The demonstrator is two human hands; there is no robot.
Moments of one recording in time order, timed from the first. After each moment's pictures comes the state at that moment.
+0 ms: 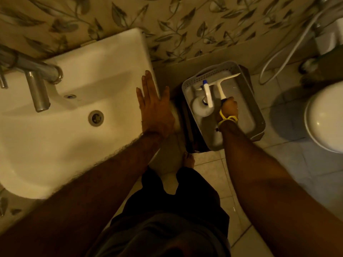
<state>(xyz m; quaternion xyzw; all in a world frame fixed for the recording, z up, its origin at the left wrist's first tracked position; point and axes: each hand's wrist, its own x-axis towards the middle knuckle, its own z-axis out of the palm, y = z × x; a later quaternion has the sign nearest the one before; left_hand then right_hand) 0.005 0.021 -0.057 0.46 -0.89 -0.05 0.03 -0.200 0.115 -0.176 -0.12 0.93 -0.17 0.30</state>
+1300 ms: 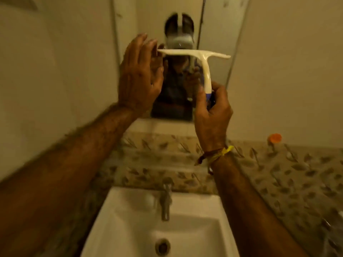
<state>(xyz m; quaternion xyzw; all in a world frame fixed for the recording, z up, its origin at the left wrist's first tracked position) 0.272 -0.205 0.442 0.29 -0.71 0.18 0.62 0.127 -0.100 0.395 -0.48 0.47 -0.73 -0.10</state>
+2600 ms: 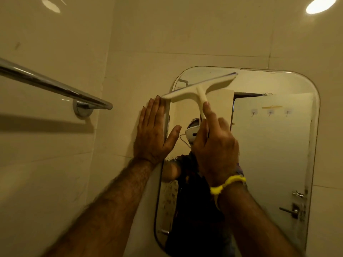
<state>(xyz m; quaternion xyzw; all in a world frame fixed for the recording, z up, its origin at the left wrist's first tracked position) 0.335 -0.402 0.578 0.29 -0.64 0.31 0.64 0.202 -0.284 0.581 -0.54 0.40 -0.60 -0.43</state>
